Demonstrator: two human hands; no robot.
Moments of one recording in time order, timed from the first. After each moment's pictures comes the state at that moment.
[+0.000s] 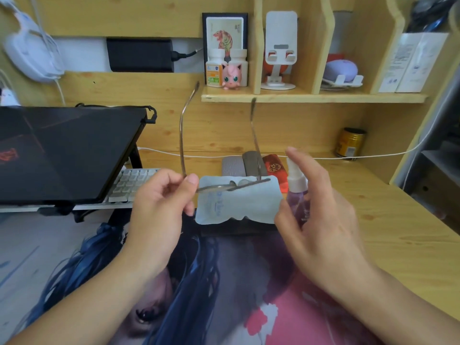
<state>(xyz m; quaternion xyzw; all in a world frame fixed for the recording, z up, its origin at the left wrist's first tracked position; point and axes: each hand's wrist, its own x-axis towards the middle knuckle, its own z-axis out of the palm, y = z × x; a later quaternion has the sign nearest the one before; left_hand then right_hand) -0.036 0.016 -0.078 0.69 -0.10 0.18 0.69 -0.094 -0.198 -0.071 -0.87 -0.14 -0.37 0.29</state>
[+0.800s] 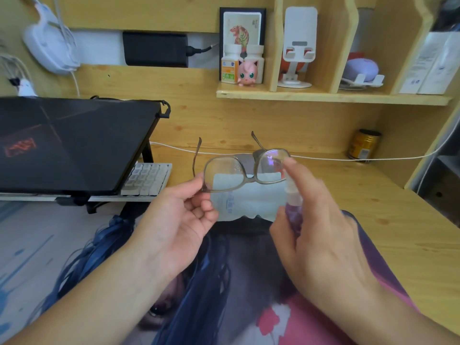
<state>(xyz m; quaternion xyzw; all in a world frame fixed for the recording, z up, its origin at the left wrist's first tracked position) -0.048 0.012 -0.059 0.42 0.11 -0.07 0.90 -0.100 -0.172 -0.078 -0.88 -0.16 -0.40 0.21</state>
